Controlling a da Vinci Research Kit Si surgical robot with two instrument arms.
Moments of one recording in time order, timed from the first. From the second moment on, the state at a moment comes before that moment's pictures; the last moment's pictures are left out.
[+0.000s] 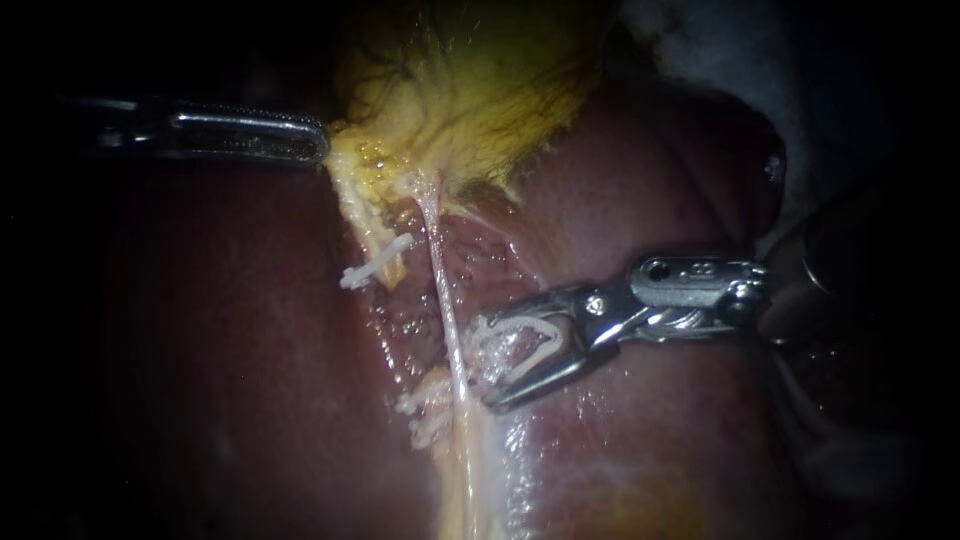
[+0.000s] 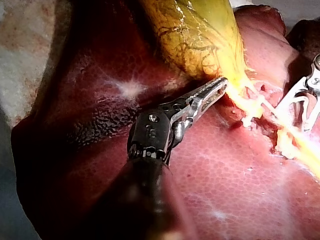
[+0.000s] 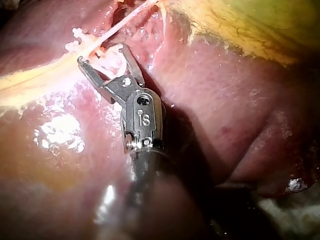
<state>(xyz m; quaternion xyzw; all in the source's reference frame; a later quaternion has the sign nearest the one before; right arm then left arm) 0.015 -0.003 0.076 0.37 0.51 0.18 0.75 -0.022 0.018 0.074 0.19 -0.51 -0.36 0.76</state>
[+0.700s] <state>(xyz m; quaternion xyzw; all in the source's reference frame) 0.018 -0.004 0.077 0.43 0.56 0.22 0.67 -0.022 0.018 0.074 0.19 -0.51 -0.36 0.76</state>
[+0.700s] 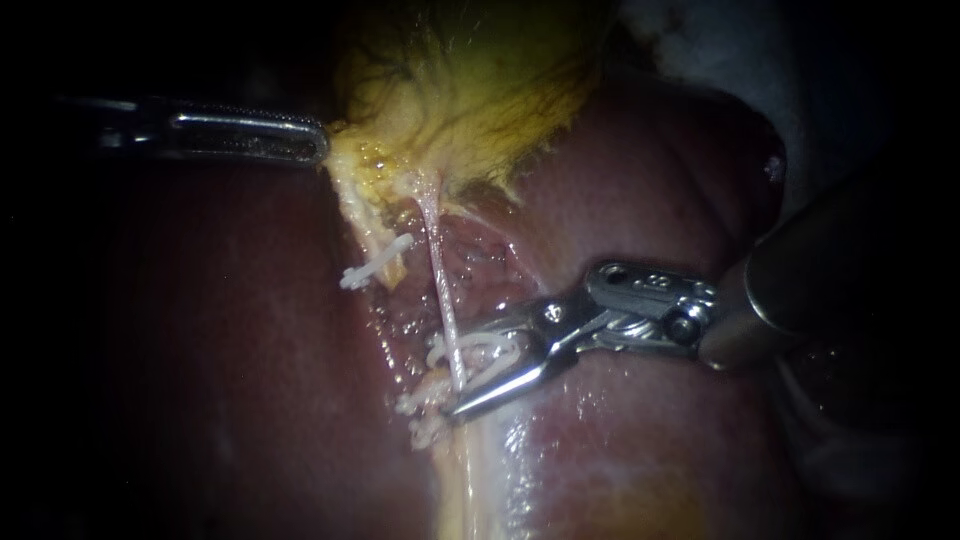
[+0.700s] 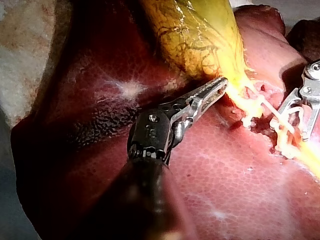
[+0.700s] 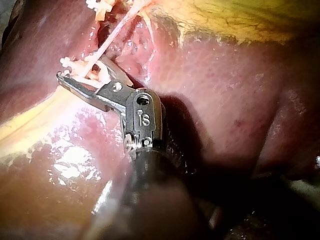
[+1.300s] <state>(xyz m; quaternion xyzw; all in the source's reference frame) 0.020 -0.007 0.074 0.49 0.58 0.19 0.63 -0.022 0.018 0.074 0.19 -0.51 -0.37 0.76</state>
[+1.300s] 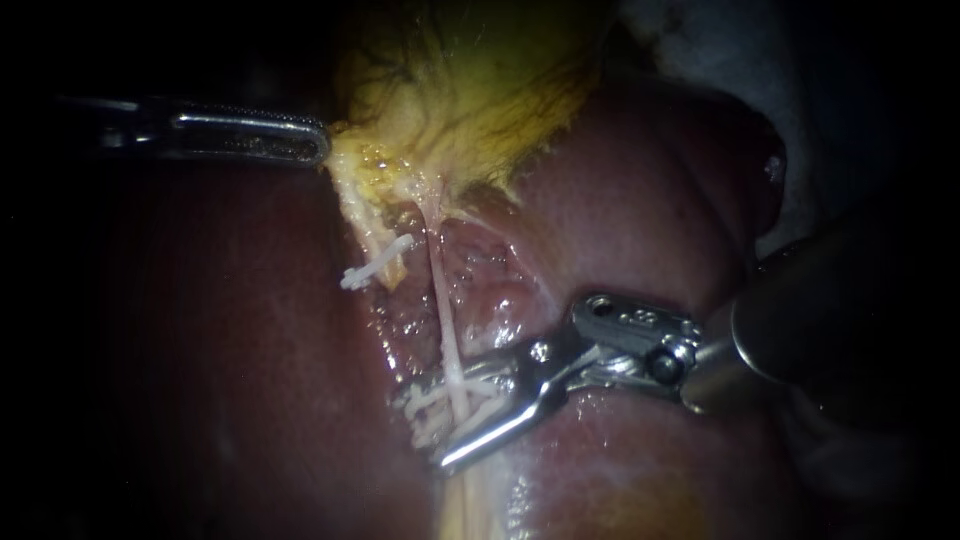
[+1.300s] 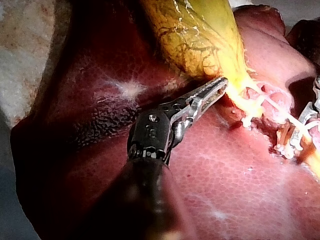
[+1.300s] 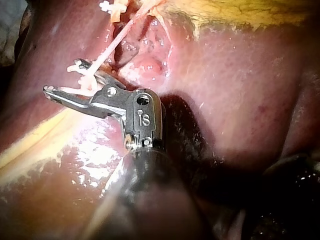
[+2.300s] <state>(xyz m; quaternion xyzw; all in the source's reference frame) 0.020 -0.007 0.073 0.50 0.57 0.21 0.62 -0.022 0.018 0.074 0.19 -0.51 -0.37 0.76</state>
